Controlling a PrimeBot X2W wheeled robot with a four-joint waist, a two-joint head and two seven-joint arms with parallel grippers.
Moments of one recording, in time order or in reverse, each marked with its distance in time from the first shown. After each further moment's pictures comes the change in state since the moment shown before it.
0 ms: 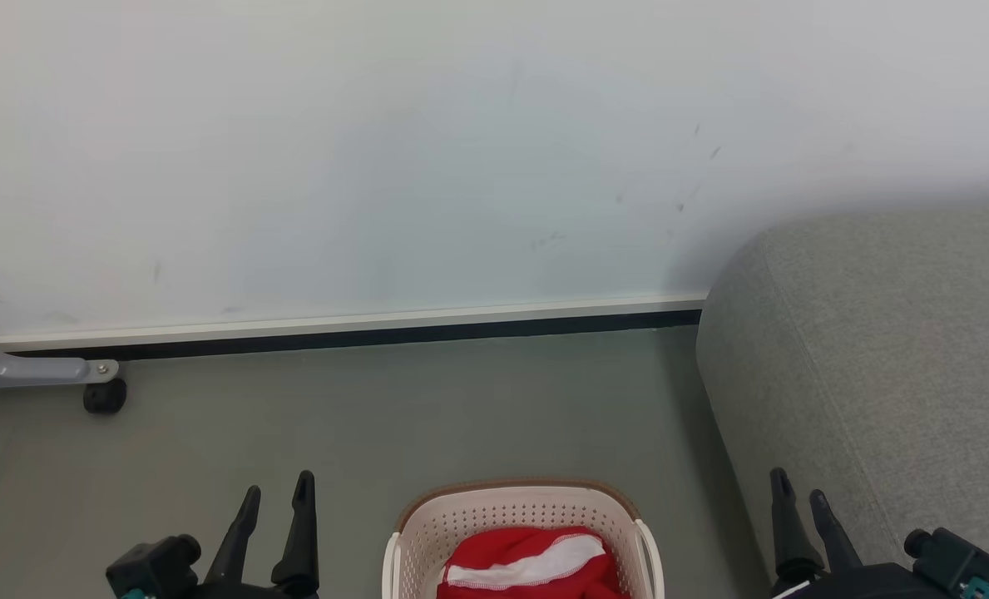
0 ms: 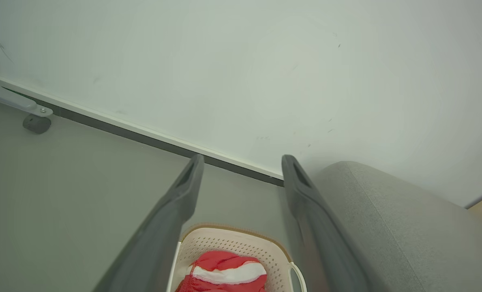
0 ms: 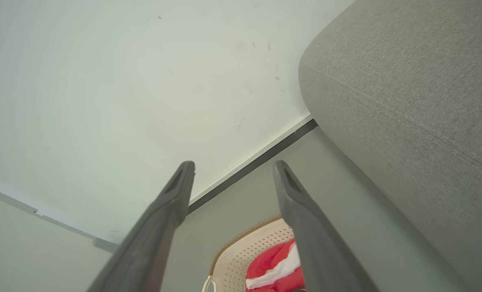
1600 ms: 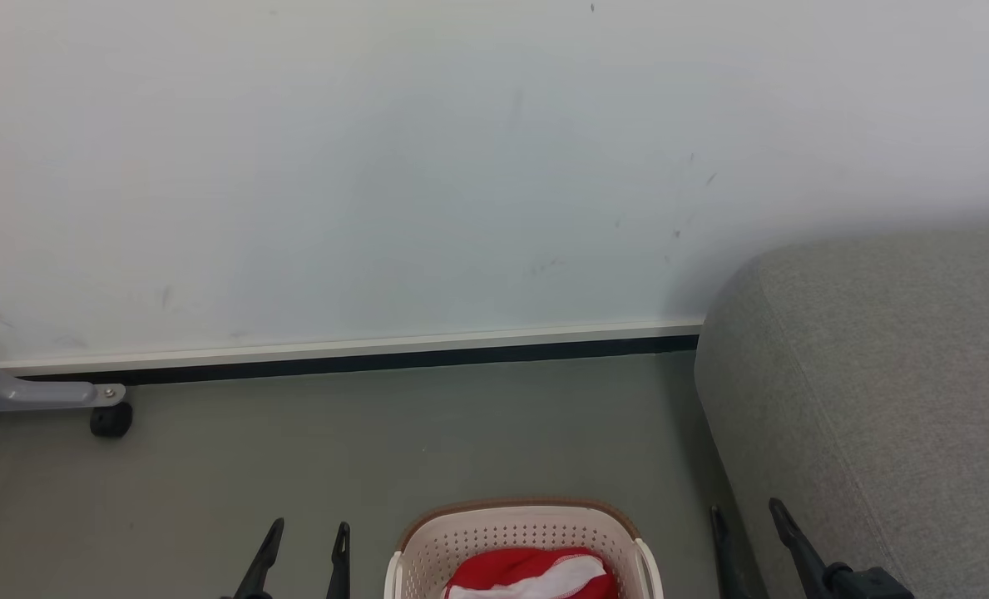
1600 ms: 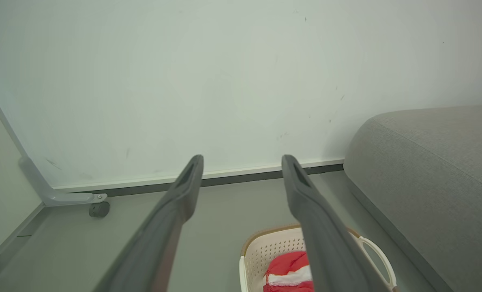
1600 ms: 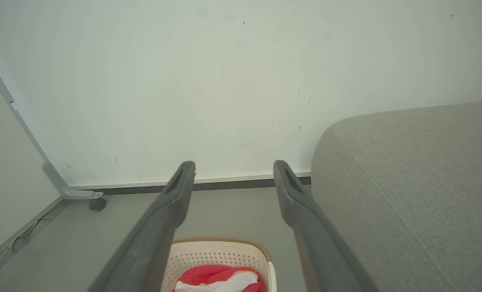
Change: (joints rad) left arm 0.079 0.018 -0.084 0.017 0.458 0.060 -0.140; right arm 0.063 -0.050 0.171 -0.055 -0.487 -0.085 -0.137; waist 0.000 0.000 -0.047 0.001
